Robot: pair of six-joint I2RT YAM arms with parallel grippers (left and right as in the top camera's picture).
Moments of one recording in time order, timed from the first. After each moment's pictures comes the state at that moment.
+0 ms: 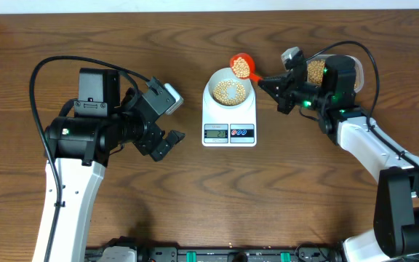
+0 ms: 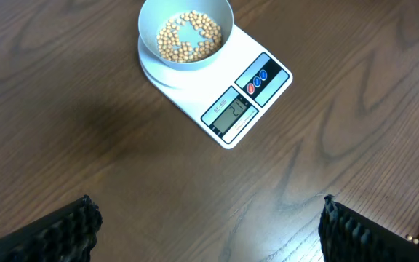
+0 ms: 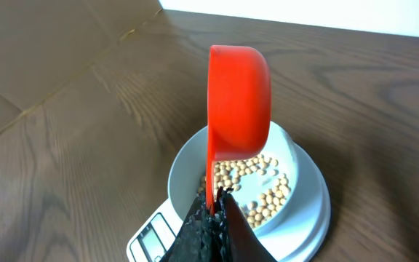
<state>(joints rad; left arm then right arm) -0.09 1.24 1.30 -1.10 0.47 0.67 0.15 1.70 0.94 0.27 -0.86 0.01</state>
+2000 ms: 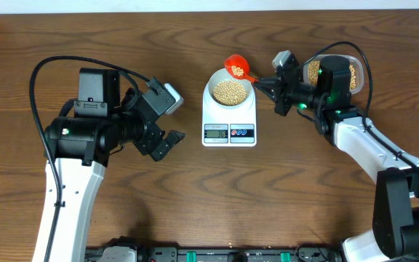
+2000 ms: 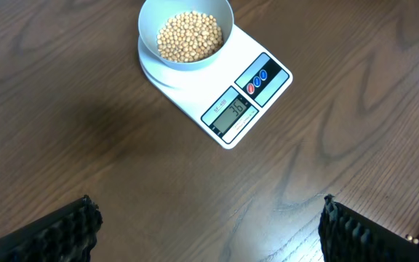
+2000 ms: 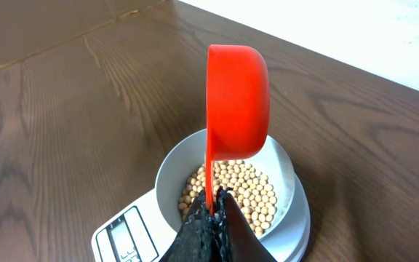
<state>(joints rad) -0.09 1.24 1.30 -1.10 0.47 0.67 0.17 1.70 0.94 0.28 -0.84 -0.20</state>
